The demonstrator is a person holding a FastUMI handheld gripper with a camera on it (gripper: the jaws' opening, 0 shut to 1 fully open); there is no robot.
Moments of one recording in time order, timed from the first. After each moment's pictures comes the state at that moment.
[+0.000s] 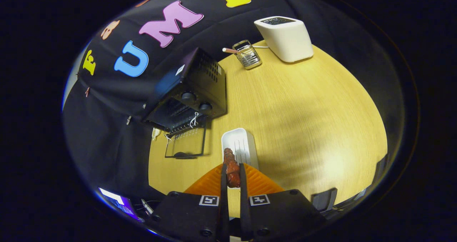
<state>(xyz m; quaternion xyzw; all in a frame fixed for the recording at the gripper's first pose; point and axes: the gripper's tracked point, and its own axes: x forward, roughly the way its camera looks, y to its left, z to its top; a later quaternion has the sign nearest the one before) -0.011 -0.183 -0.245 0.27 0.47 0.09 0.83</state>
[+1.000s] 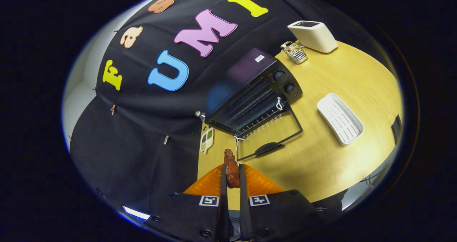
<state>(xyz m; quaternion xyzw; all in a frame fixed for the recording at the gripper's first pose) -0.041 0.057 -0.141 0.40 0.37 0.12 0.83</state>
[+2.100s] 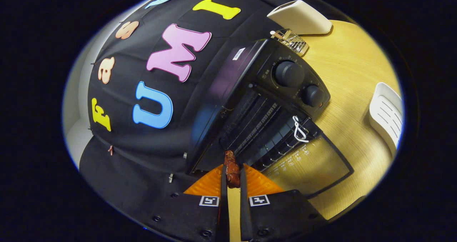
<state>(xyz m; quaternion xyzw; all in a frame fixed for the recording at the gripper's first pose) 0.147 0.071 -0.253 0.51 0.28 0.05 0.81</state>
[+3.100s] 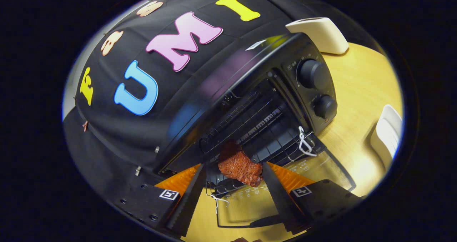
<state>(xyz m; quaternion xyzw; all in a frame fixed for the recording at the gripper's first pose) 0.160 0.084 -0.276 0.38 0.29 0.01 0.88</state>
